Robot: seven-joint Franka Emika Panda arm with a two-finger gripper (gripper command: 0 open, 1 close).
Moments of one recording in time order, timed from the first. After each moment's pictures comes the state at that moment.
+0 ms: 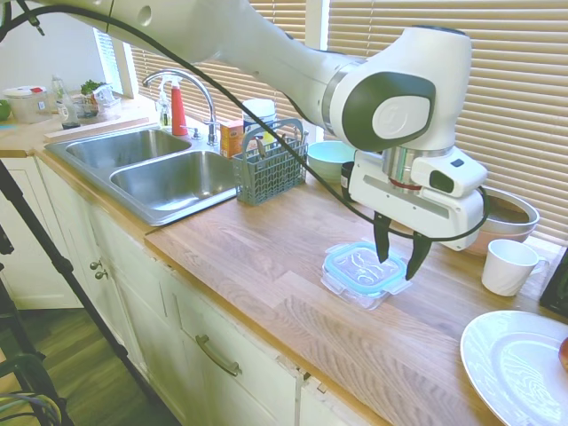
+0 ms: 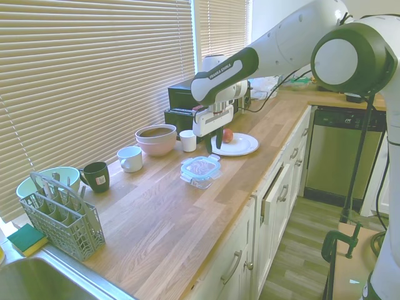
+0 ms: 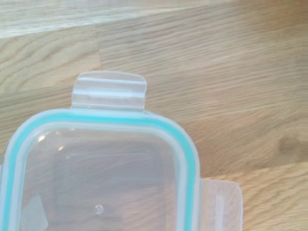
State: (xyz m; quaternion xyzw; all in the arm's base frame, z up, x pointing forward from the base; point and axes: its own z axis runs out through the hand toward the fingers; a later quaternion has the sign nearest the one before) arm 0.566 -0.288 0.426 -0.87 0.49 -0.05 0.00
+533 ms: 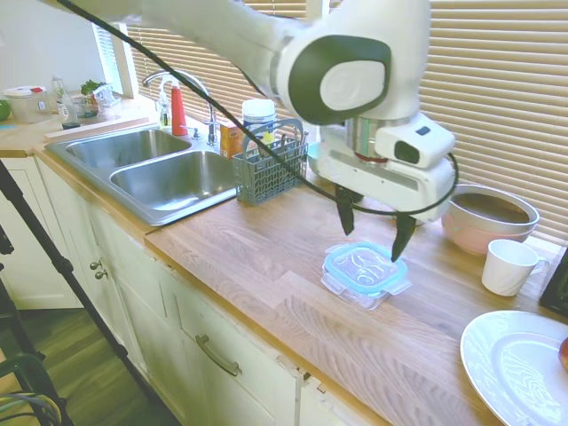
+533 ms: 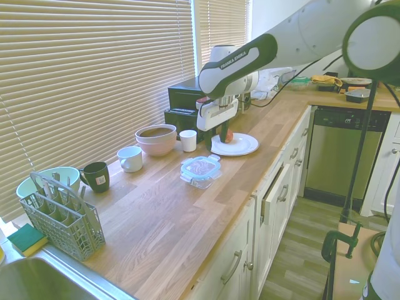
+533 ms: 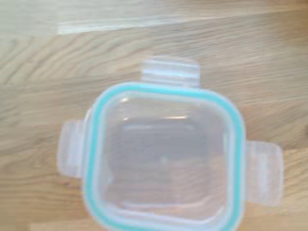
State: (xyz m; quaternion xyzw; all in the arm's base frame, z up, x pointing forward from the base) arm 0.522 -0.235 0.465 -0.89 0.45 -0.08 0.03
